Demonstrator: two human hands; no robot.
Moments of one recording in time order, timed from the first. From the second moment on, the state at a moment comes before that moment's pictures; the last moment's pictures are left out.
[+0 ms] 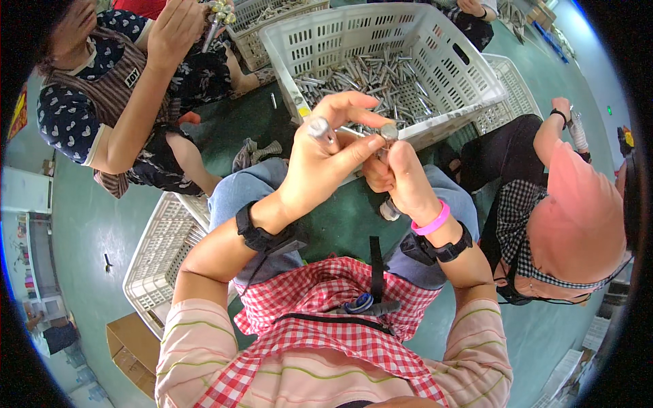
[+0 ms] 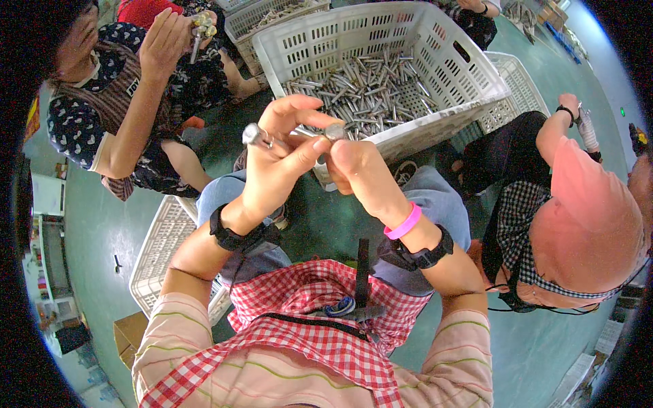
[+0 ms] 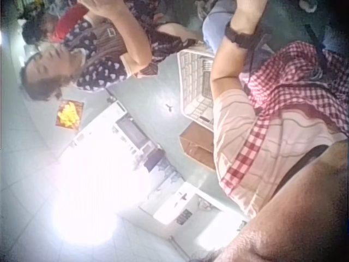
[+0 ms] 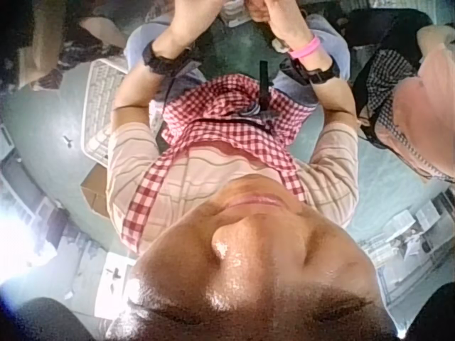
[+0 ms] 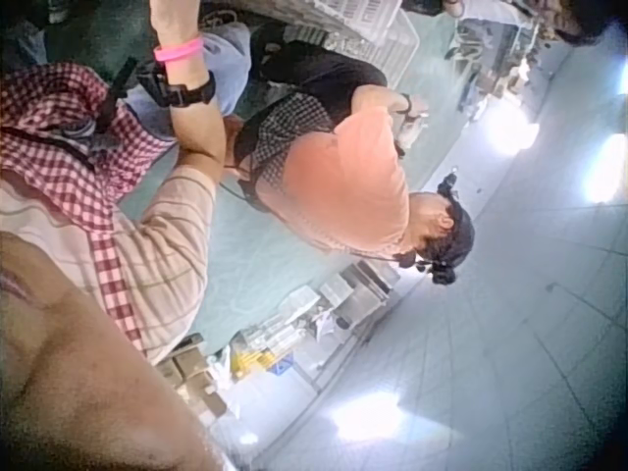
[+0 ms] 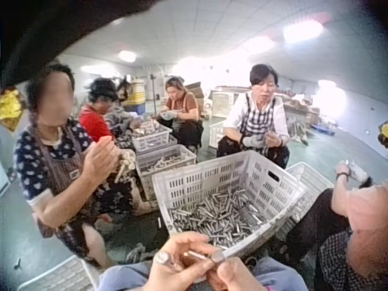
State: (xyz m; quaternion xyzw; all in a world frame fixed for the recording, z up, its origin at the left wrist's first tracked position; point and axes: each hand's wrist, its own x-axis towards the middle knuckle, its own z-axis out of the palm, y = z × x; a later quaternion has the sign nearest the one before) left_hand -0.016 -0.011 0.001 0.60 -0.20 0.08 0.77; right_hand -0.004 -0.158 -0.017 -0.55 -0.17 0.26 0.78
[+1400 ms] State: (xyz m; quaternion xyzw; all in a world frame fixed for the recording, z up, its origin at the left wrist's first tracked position) left_hand 0.002 0.010 0.005 0.85 -0.30 0.33 0.27; right_hand 0.022 -0.181 -0.009 -0.49 -0.16 0.29 0.81
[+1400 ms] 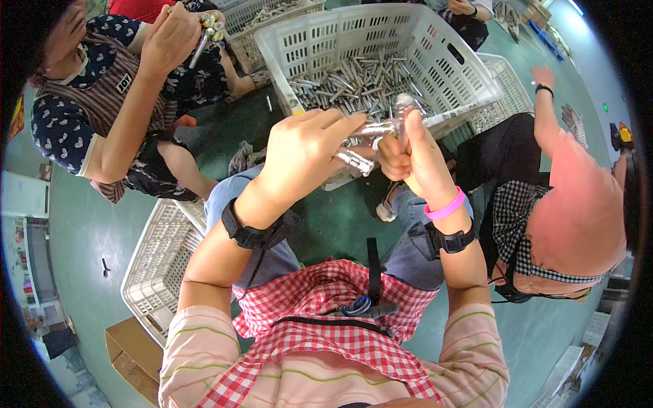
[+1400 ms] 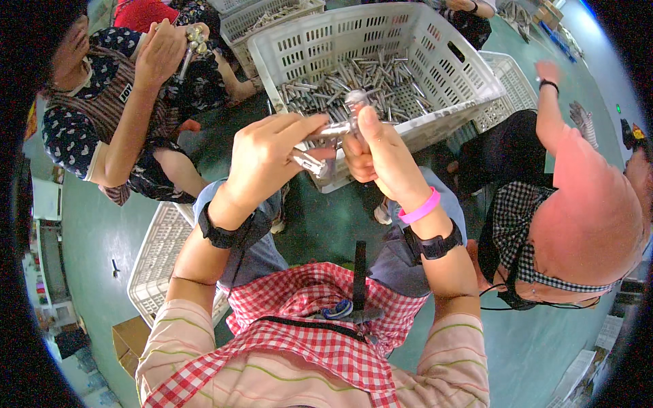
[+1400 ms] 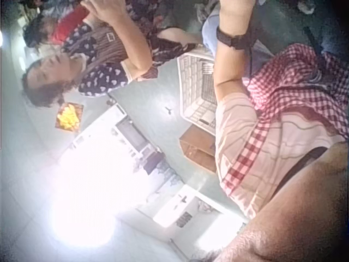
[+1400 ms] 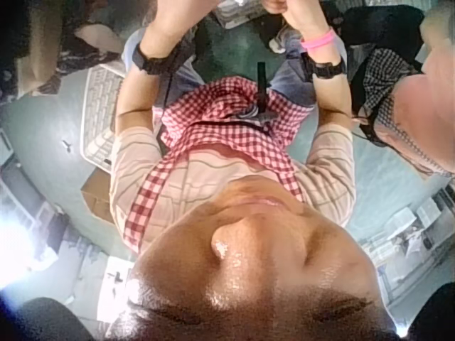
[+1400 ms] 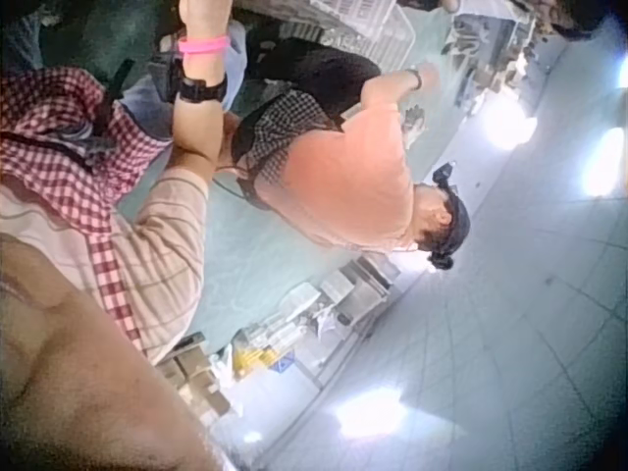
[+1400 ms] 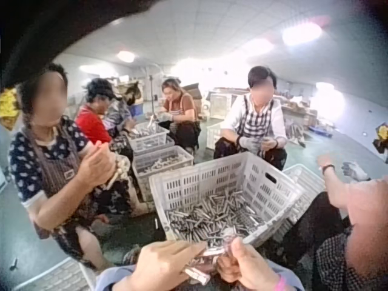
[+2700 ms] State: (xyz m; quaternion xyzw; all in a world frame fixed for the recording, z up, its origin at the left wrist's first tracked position) left_hand -0.006 0.013 -0.009 0.54 -0.33 -0.25 0.73; right_hand 0.010 -0.181 0.010 -0.17 -0.10 0.40 0.90
